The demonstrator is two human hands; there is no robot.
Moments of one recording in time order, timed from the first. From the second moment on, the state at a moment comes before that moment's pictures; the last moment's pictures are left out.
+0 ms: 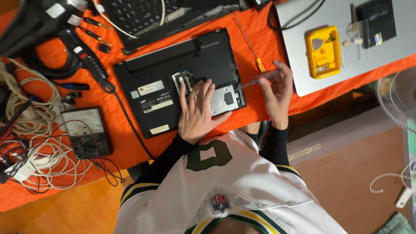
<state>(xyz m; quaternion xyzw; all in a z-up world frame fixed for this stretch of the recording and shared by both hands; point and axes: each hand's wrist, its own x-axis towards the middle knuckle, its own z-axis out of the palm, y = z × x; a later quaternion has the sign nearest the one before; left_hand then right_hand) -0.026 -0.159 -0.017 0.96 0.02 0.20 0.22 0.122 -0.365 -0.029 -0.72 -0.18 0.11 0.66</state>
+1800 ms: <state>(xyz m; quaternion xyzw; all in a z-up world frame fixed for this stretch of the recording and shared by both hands) -0.014 -0.164 -0.024 0.96 0.02 0.15 0.23 0.129 -0.347 -0.029 -0.70 -0.18 0.09 0.69</state>
